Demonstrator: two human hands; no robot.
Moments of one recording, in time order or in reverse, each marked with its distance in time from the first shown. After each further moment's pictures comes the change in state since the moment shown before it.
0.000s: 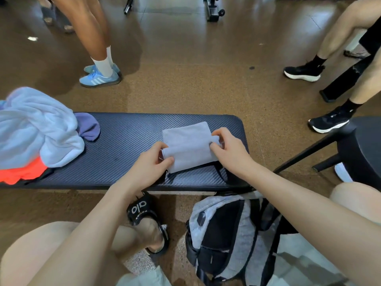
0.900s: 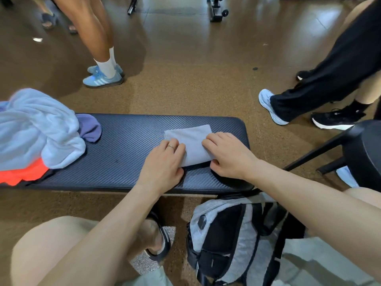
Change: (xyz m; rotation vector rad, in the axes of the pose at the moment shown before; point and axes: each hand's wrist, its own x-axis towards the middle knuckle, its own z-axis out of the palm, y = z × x) left_hand 0.014 0.021 0.023 0.919 0.120 0.391; right_hand 0.019 0.007 -0.006 -0.914 -0.173 -0.615
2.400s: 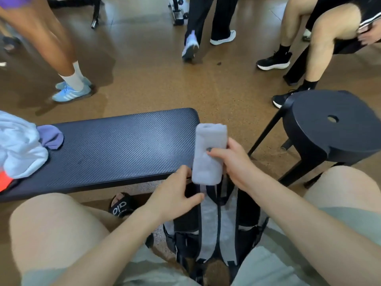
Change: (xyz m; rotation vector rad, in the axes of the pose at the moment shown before) left_hand -0.046 0.157 -0.011 -0.680 -0.302 -0.043; right_hand -0.154 -0.005 -0.025 1.754 0.403 0.914
